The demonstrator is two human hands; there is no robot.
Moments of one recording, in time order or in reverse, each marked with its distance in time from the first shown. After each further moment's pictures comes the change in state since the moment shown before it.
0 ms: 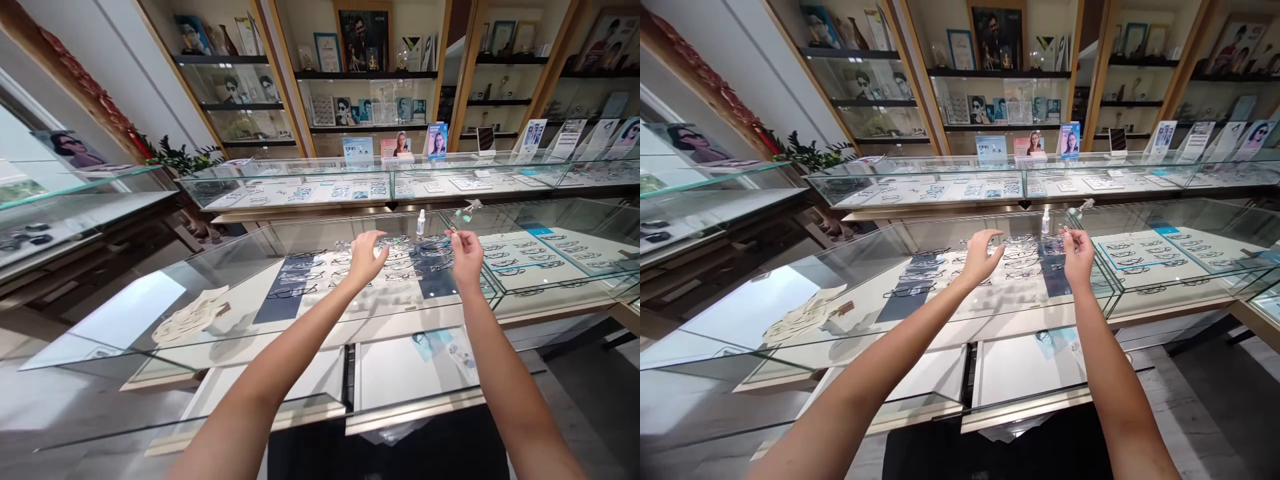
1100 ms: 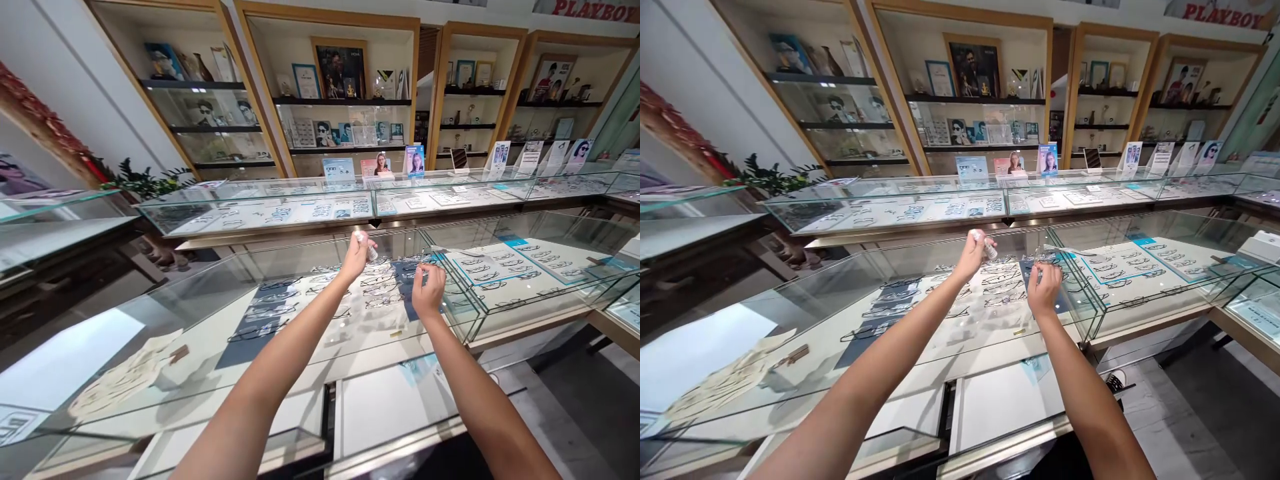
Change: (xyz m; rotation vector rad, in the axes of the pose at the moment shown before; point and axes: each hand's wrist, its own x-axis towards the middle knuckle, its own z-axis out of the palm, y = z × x) left_hand 0.083 -0.019 0.045 -0.589 -0.026 -0.115; right_hand -0.040 0.046 0.020 -0.455 0.041 -0.202
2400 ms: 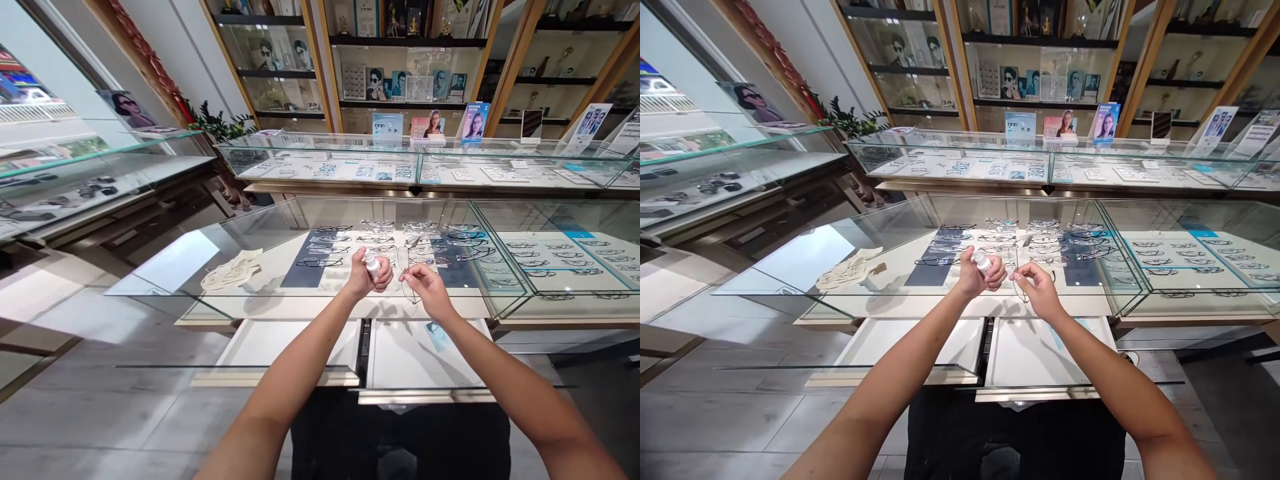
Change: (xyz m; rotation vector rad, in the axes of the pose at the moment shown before) left_hand -0.168 0.026 -0.063 -0.714 -0.406 -0.272; right_hand -0.054 -0.108 -0.028 0.771 -0.854 0.437
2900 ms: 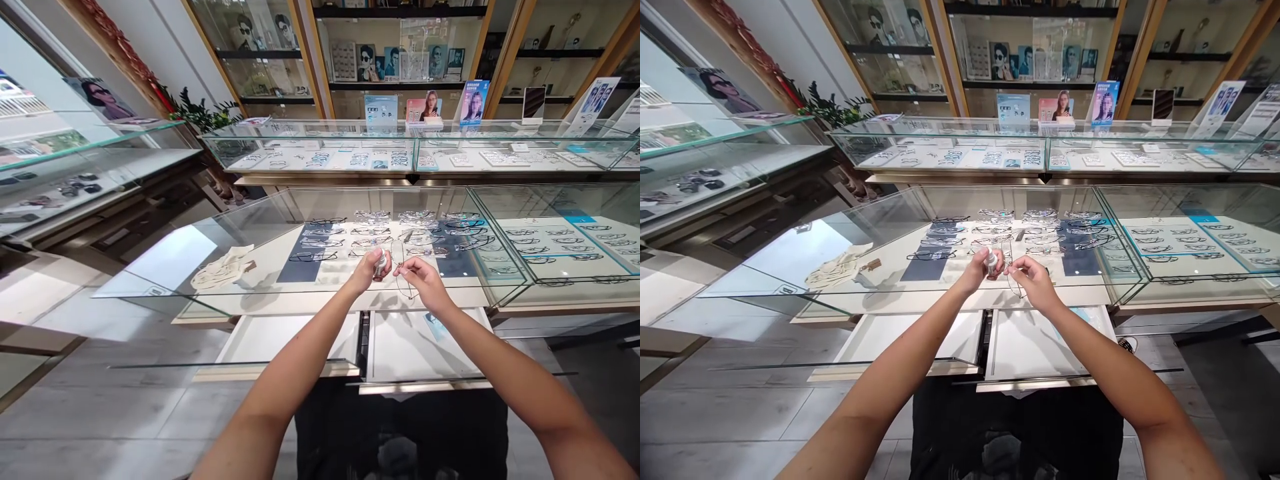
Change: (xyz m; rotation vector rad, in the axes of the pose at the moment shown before) left_hand 0.000 -0.009 0.004 0.343 0.137 0.019; right_hand -0.002 -0.003 0.005 0.089 -0.012 0.118
